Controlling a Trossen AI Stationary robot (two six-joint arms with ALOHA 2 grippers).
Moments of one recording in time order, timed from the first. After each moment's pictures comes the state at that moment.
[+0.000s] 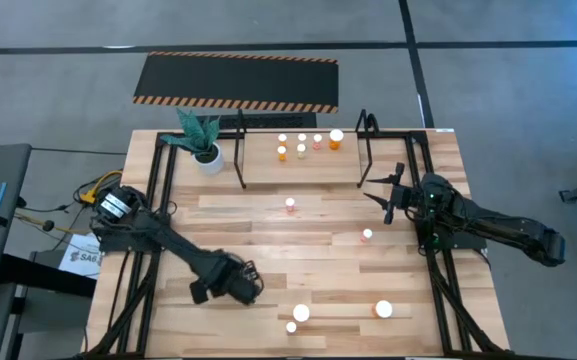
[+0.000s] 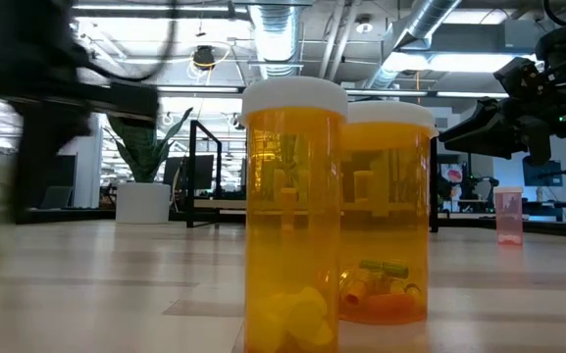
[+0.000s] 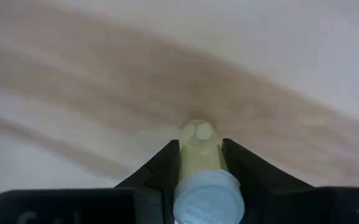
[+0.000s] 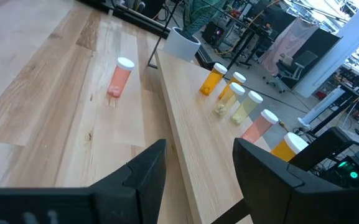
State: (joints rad) left arm -0.53 1.82 1.18 -0.90 0.03 -2.50; right arm -0.46 0.23 0.01 0.04 -0.10 -0.52
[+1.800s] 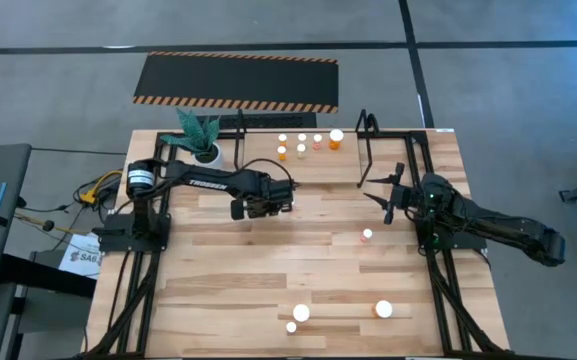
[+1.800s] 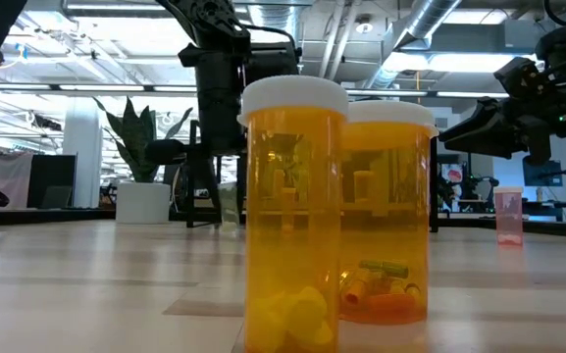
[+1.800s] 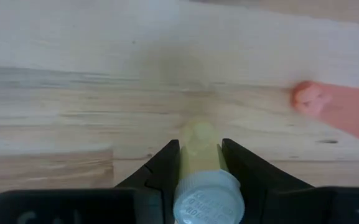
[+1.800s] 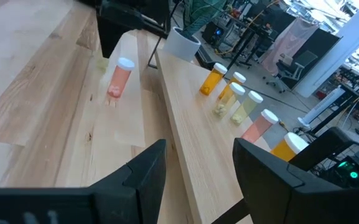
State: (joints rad) left arm 0.14 1.91 1.32 -0.80 -0.05 -1.53; right arm -0.46 0.23 0.01 0.04 -0.10 -0.52
